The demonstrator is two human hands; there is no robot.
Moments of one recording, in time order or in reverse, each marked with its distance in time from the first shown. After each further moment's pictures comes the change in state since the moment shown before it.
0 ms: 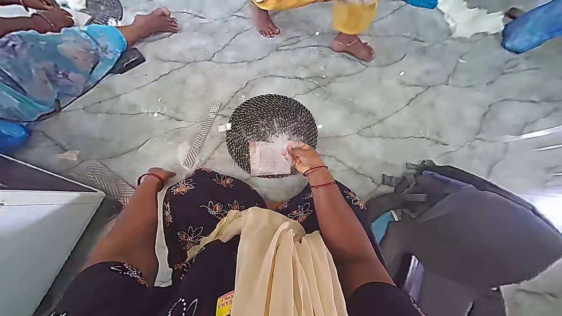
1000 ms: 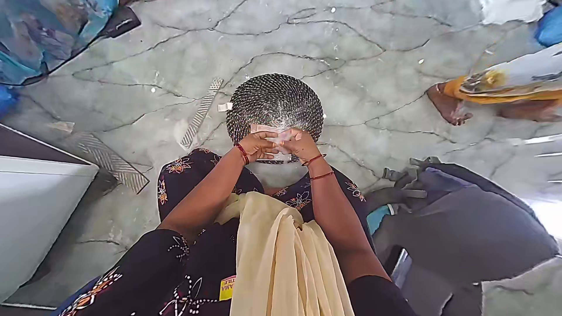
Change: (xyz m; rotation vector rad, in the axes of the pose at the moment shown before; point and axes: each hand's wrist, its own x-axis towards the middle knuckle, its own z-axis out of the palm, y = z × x) left_hand -0.139 0.204 0.104 -1.028 -0.782 0.510; right_hand 0.005 0.010 -0.001 -0.687 -0.194 -0.171
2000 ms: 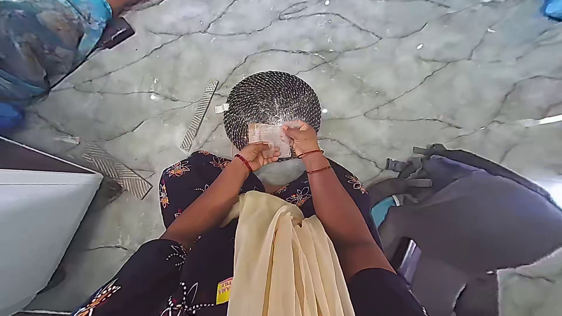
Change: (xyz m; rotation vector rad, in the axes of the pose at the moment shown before) left_hand -0.008 -0.023 0.018 -0.362 0.160 -0.116; right_hand 0.002 -0.001 0.007 0.412 0.268 0.006
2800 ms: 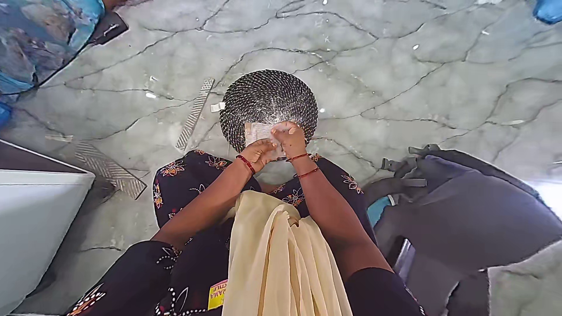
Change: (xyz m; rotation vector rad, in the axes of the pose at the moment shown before) left_hand -0.002 -0.011 0.015 0.025 -0.049 0.141; right_hand -0.002 0.014 0.011 -0.245 -0.026 -0.175
